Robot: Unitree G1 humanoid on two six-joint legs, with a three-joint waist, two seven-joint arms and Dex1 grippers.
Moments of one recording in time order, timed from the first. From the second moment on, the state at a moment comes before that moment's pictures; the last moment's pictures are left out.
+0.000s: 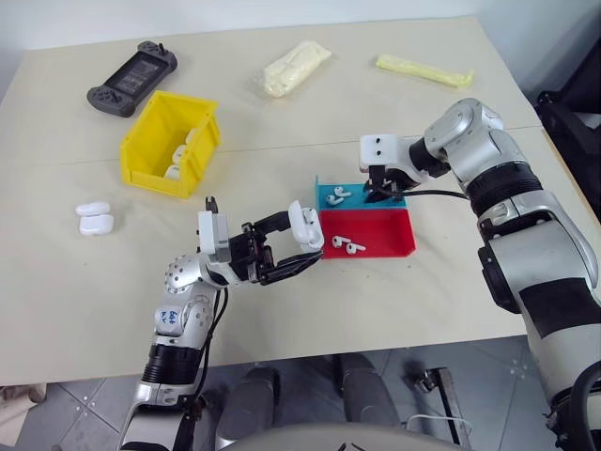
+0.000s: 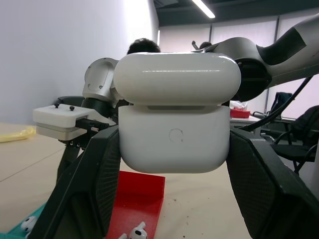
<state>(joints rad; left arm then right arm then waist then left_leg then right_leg) -0.27 0.20 -0.02 -0.02 -0.59 -0.04 -1.15 -1.31 -0.48 0.42 1.12 -0.36 -0.03 1.36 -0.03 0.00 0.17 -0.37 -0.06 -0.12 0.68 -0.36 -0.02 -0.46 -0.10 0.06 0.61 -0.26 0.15</state>
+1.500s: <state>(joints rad) -0.27 0.20 -0.02 -0.02 -0.59 -0.05 -1.11 -1.36 -0.54 0.50 1.25 -0.53 -0.53 1.21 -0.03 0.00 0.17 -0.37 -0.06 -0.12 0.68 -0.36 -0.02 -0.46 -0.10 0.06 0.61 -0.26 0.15</state>
